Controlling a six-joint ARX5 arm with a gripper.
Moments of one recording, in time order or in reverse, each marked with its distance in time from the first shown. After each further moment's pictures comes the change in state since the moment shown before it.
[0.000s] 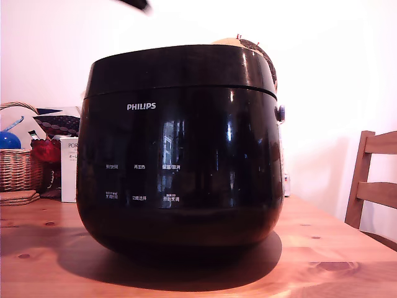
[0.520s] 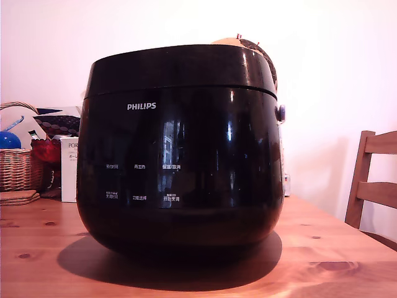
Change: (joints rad) arm 0.277 -0.286 -0.269 0.201 -0.054 -0.029
